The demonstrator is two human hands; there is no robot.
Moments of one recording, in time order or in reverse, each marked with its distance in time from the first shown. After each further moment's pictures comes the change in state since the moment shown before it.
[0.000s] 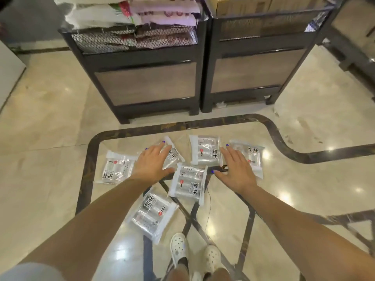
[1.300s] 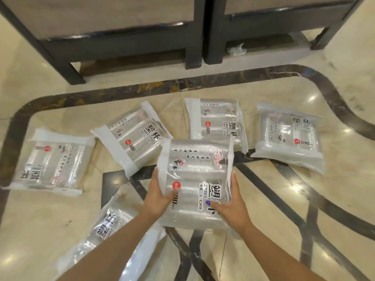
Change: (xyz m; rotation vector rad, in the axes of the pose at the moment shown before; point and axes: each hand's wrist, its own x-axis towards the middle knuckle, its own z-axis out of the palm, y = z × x) left_hand 0.234 -0.018 0.541 -1.107 -0.022 -0.372; right_hand 0.179 0.177 0.524 1.002 -0.113 0.386
